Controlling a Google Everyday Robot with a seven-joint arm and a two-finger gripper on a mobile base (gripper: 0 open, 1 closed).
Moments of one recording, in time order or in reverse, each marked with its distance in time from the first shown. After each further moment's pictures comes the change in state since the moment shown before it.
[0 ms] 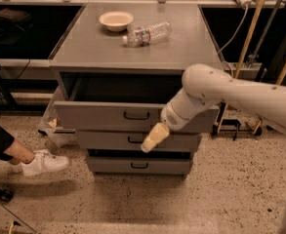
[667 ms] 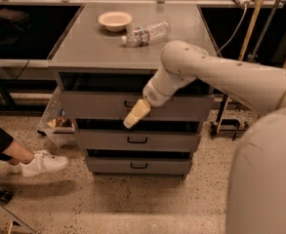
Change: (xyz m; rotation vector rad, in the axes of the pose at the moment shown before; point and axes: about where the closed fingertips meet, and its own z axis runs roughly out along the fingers) arm -0.089 -0.030 -0.001 0.027 -0.032 0.002
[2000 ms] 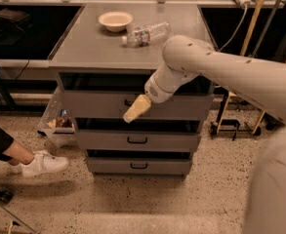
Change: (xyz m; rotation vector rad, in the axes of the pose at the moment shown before) arm -0.015 0.004 -0.022 0.059 -0.024 0.083
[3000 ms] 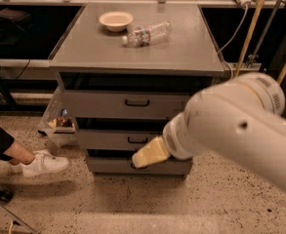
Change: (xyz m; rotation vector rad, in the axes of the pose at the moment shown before) arm 0.124 0.124 -0.127 0.313 -0.045 0.277
